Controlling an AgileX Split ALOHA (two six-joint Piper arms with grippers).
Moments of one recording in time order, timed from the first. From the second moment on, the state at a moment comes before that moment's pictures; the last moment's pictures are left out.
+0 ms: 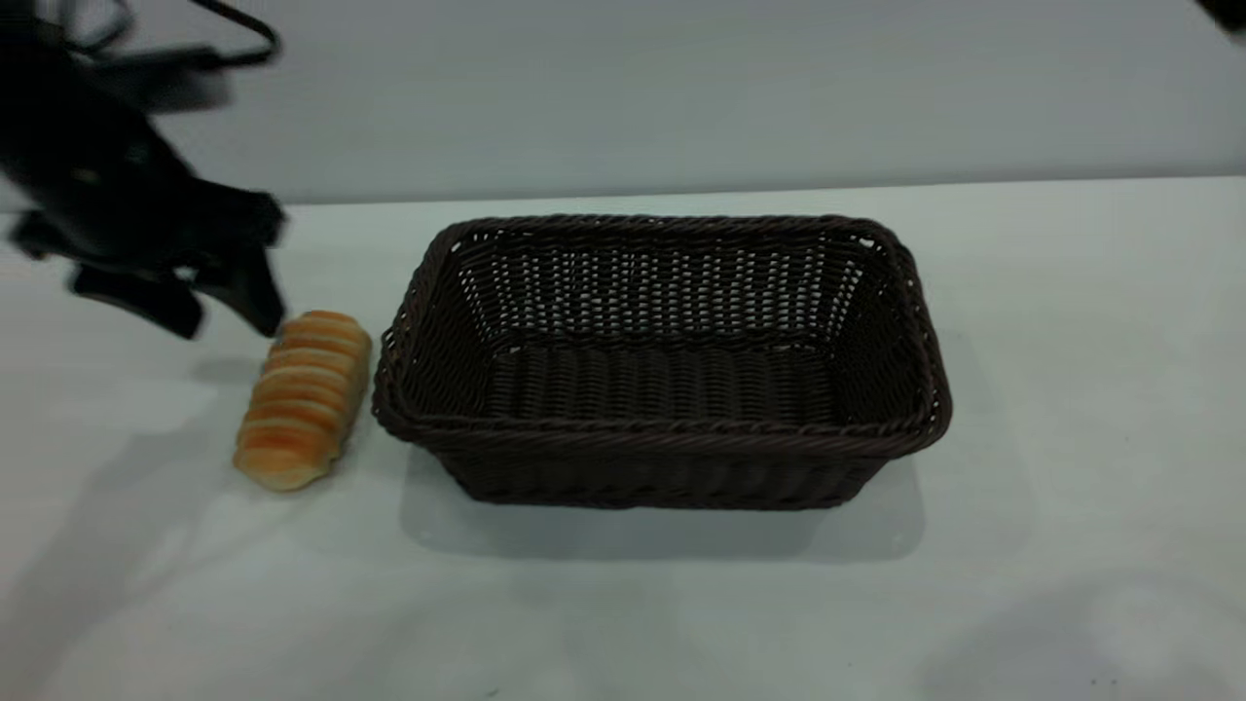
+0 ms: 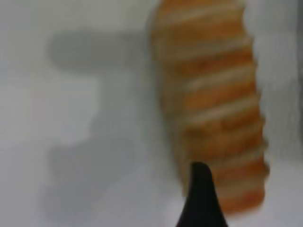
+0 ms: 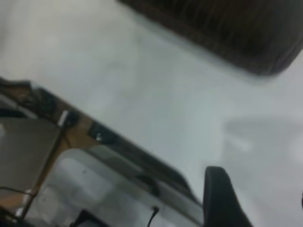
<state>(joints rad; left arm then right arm) -0.09 2.04 -1.19 -0.27 0.38 0.24 0.39 1.13 -1.00 0.33 1.05 -0.18</state>
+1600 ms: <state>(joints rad) -0.32 1.86 -1.30 0.10 0.35 -0.05 0.39 0.22 -0.47 -0.08 1.14 0.05</state>
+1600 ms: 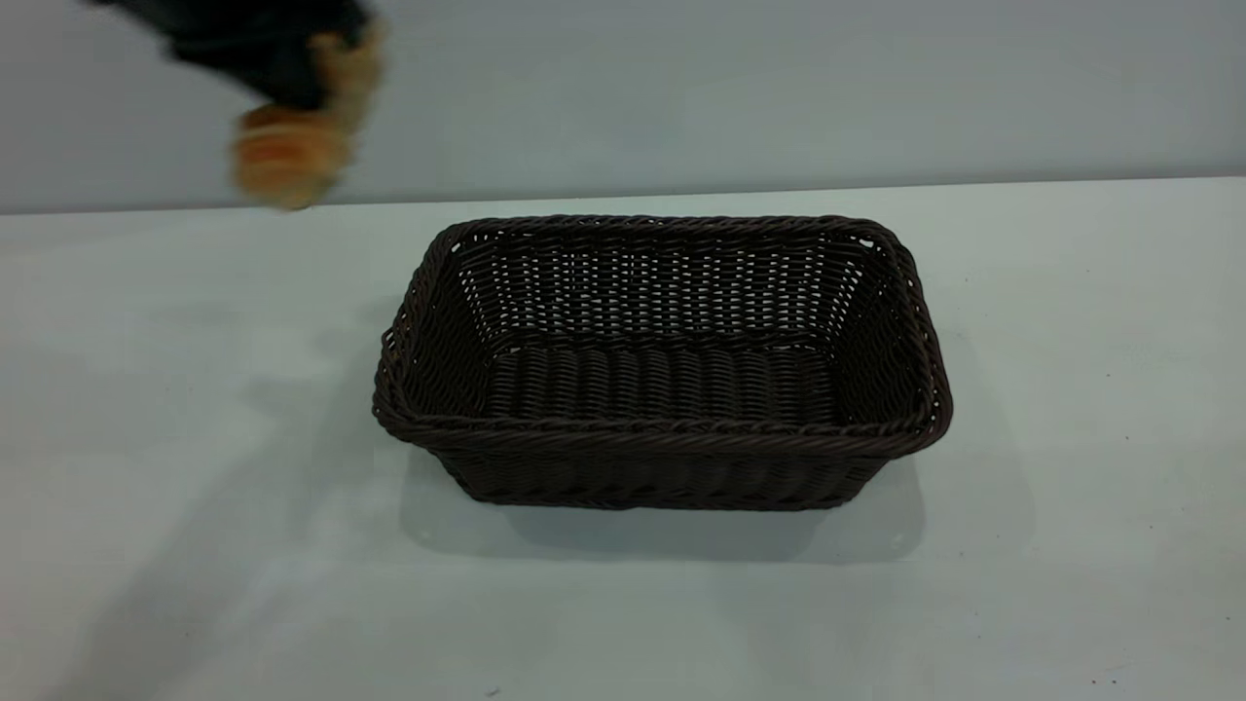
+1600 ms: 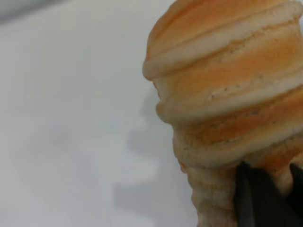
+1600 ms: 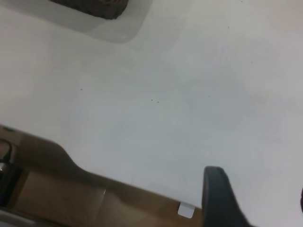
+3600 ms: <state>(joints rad) -0.59 0.94 -1.12 0.17 1.17 -0.06 0.39 -0.02 -0.47 -0.09 1.14 0.05</state>
